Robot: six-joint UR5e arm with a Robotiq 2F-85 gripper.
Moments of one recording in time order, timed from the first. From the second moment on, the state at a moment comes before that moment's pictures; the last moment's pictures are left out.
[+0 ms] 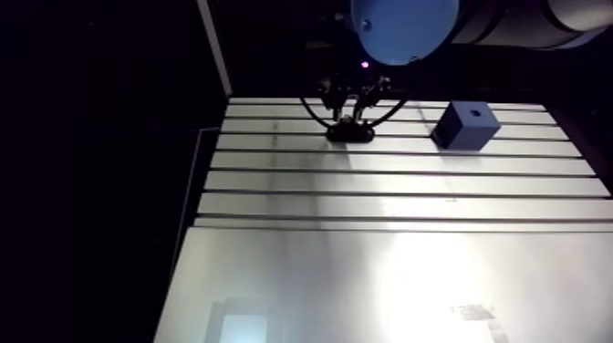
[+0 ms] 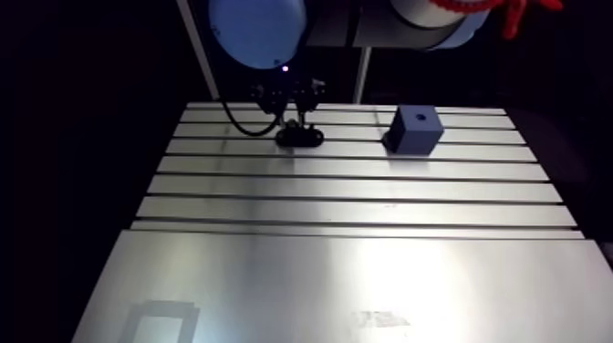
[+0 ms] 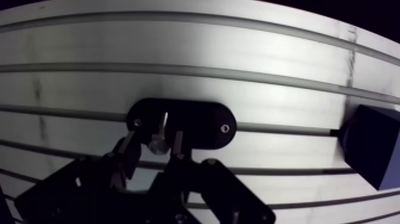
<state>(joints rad) 0.00 -1.09 1.78 -2.34 -1.57 -1.67</state>
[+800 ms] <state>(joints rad) 0.00 -1.09 1.78 -2.34 -1.57 -1.67</state>
